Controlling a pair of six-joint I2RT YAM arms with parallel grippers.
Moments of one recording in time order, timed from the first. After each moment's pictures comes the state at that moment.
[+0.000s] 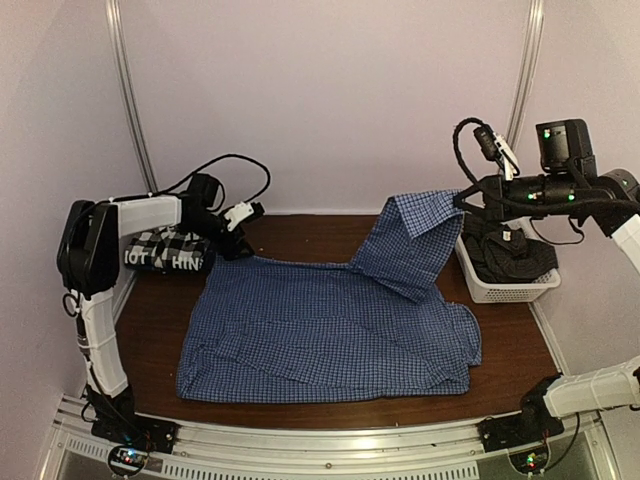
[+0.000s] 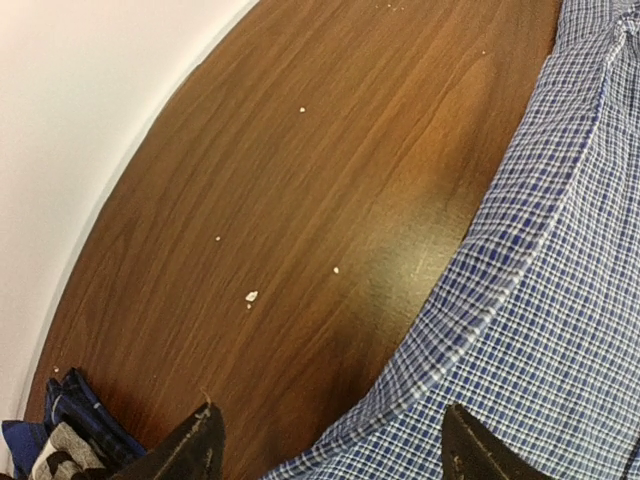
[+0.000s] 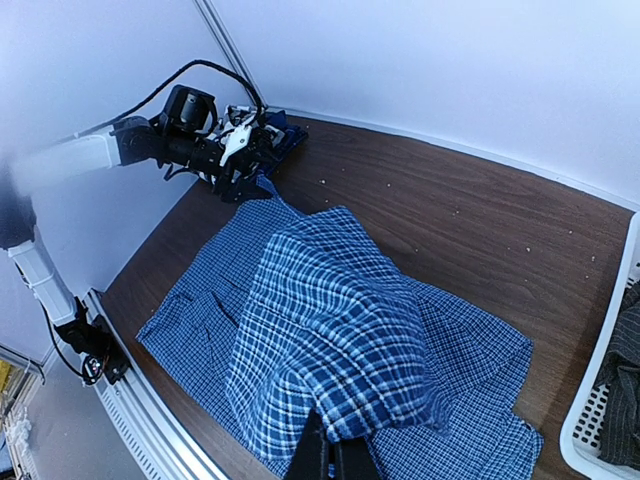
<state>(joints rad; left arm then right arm) -0.27 2.03 1.55 -0.44 0.38 0.75 0.45 1.11 1.49 -0.88 -0.33 0.18</state>
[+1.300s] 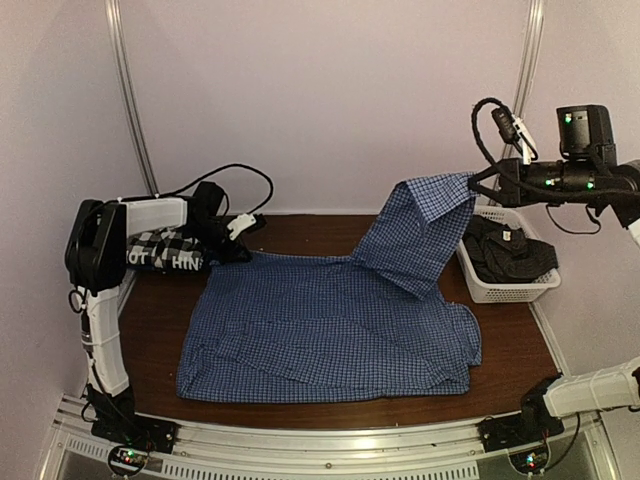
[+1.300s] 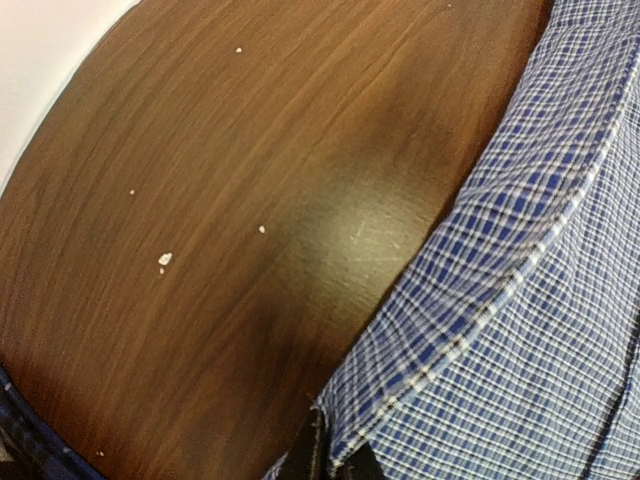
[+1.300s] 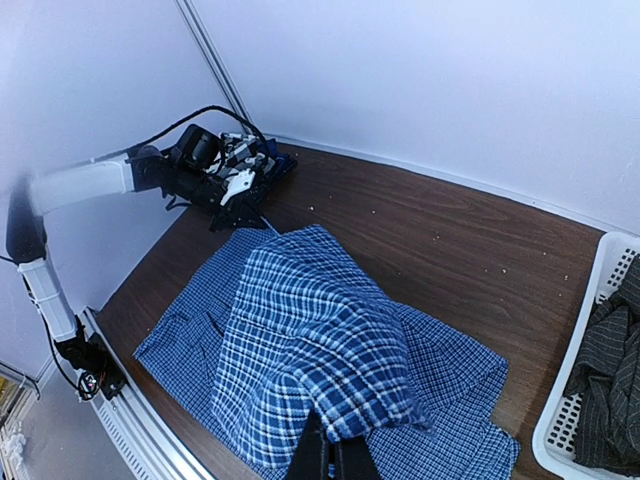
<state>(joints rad) -0.28 2.11 1.63 -0.60 0.43 0.71 0.41 1.11 1.60 -0.94 -0.32 0.16</state>
